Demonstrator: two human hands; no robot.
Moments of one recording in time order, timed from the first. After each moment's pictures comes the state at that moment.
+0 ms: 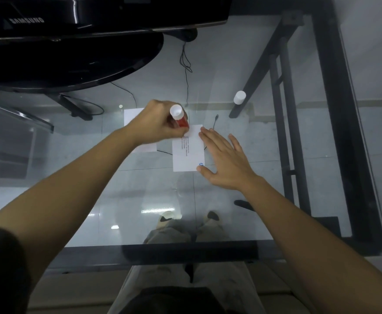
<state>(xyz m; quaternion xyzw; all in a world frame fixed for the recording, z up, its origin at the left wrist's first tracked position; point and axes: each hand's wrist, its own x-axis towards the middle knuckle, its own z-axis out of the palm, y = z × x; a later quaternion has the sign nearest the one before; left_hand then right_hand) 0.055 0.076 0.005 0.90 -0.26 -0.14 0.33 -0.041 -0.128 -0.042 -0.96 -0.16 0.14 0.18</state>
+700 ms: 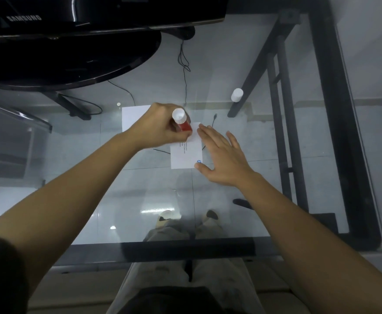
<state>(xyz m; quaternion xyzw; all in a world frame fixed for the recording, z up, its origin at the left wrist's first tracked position) 0.039 0.069 0.006 0.89 -0.26 -0.14 0.35 -0.041 -0.126 -0.039 -0.96 -0.16 0.14 0.18</state>
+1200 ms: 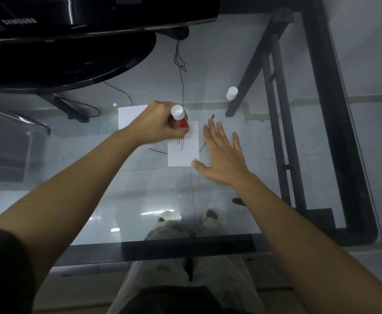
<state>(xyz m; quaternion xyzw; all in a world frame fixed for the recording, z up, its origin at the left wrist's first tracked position) 0.044 0.062 0.007 0.90 -0.26 -0.15 0.32 -0.047 -0.126 -0.040 -0.97 -0.08 0.17 0.15</state>
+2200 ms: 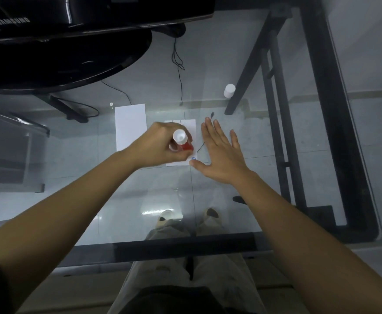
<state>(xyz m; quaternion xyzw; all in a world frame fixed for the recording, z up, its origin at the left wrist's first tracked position) 0.005 0.060 0.005 0.87 -0.32 -0.15 0.35 -0.046 -0.130 -0.045 -0.97 -0.09 0.17 0.16</state>
